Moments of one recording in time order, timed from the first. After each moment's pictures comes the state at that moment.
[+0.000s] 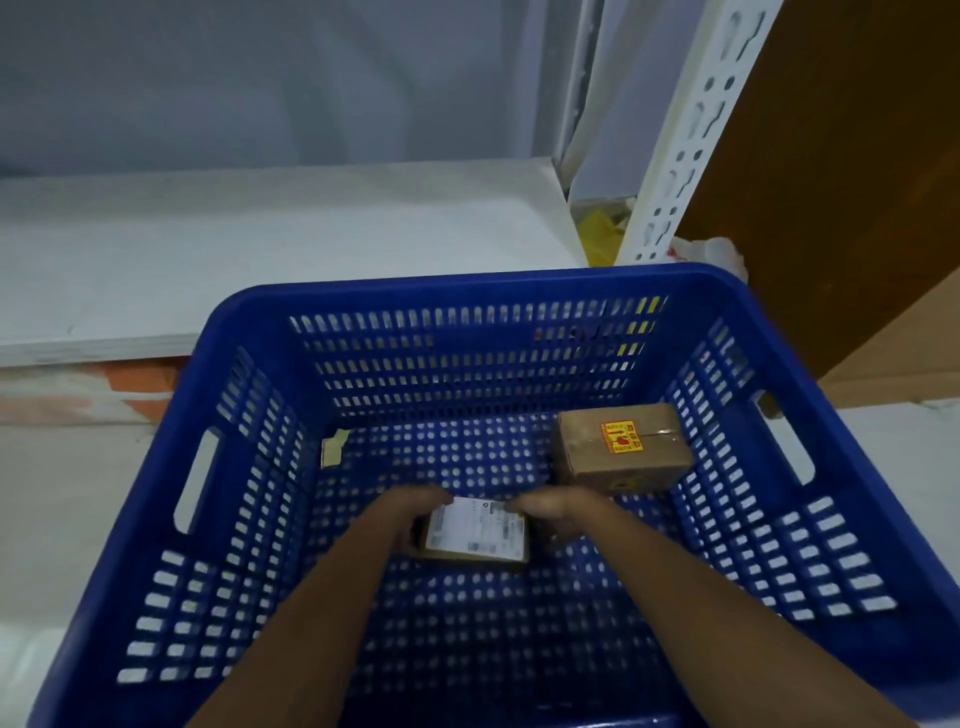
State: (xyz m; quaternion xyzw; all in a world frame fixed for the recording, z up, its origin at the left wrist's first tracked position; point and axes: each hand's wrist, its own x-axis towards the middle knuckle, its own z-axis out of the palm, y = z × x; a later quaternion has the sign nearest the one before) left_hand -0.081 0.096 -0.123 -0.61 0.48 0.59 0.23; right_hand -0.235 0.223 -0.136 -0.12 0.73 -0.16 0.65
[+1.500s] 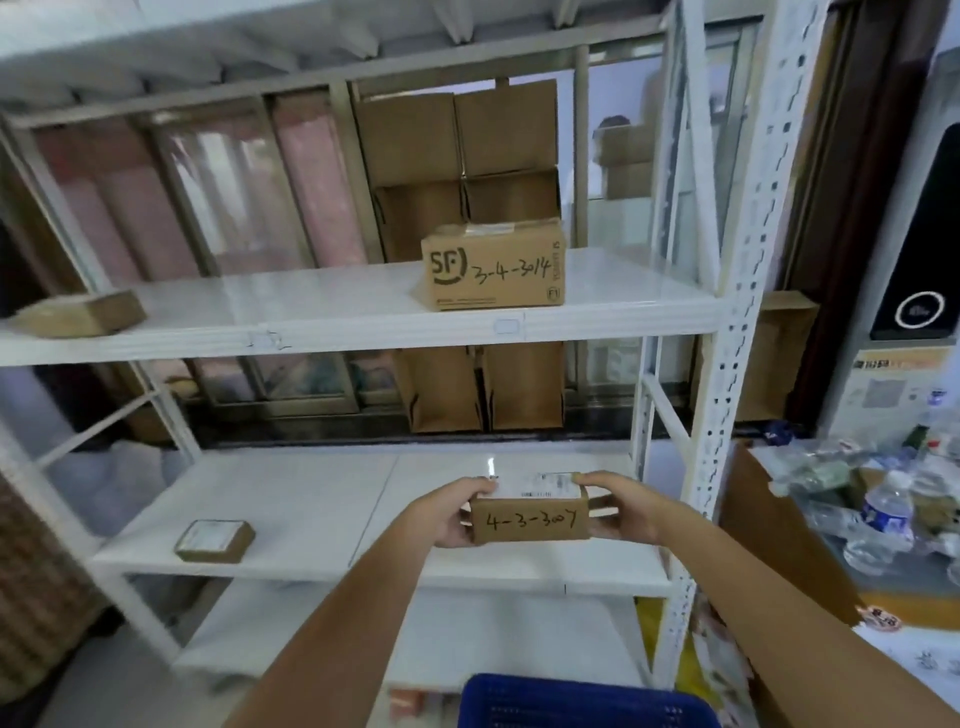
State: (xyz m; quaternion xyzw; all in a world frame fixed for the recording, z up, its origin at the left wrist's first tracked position) left_hand -0.013 0.046 0.852 -0.47 0.45 0.76 -0.09; right_hand -0.237 0.177 0.827 -0.19 0.60 -0.52 0.58
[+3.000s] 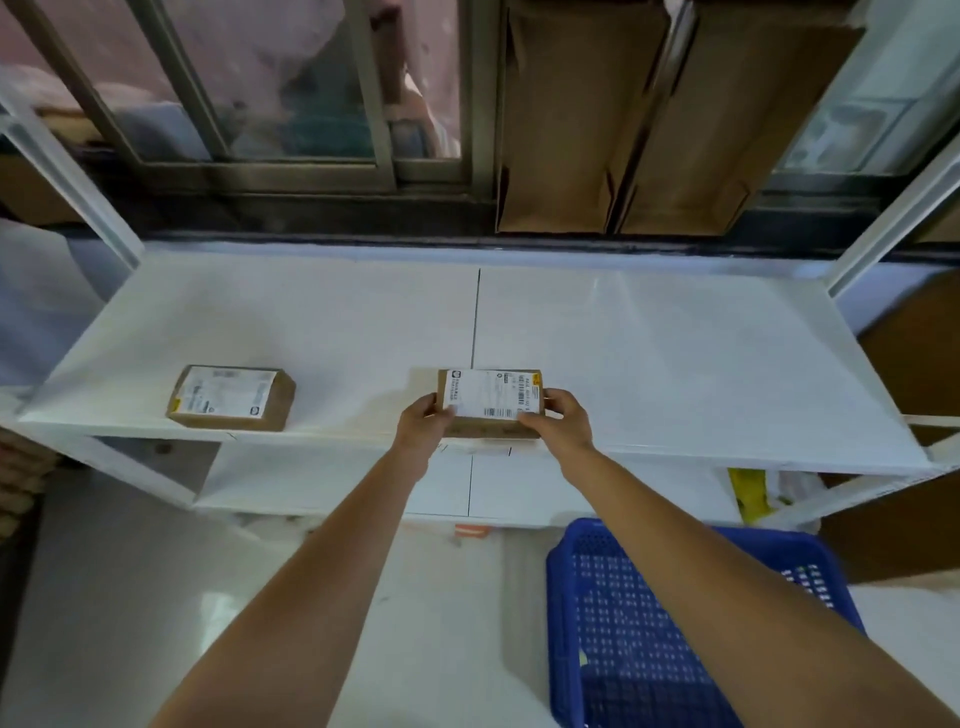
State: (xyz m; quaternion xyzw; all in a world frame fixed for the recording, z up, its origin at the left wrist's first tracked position) left_hand 0.190 -0.315 0.529 -0.52 0.52 0.64 -0.21; right_hand 0.036 -0.196 0.542 -0.16 0.76 -0.52 0.35
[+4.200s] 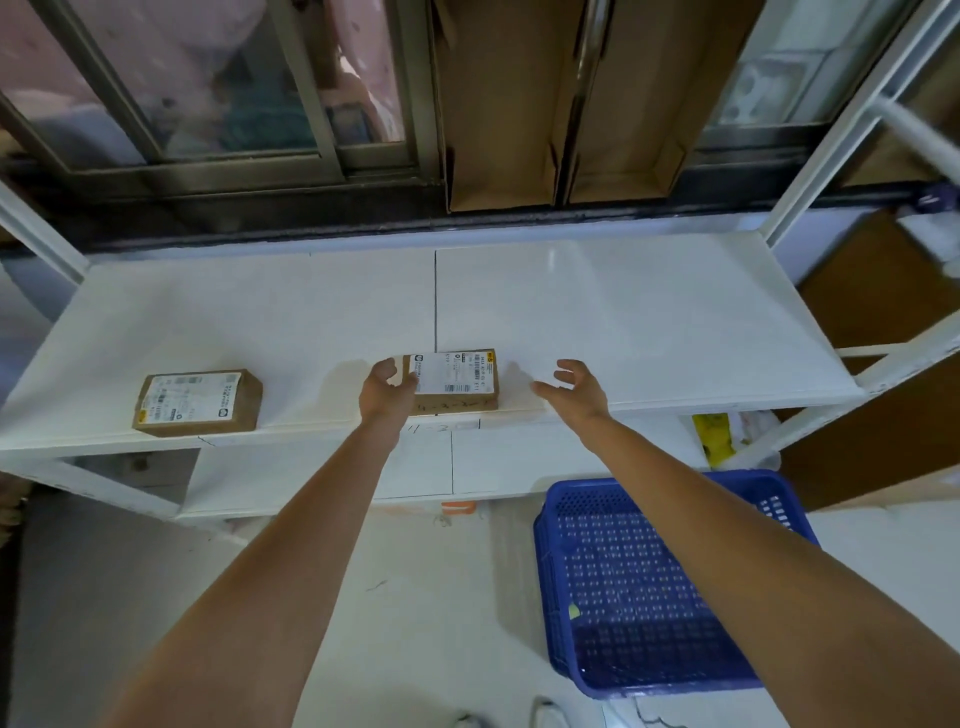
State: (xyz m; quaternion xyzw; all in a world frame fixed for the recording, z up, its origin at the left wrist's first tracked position) left_hand 0.183 -0.308 0.563 -0.58 0.59 0.52 -0.22; right_hand -0.002 -0.143 0.561 -0.16 0.81 -0.46 0.33
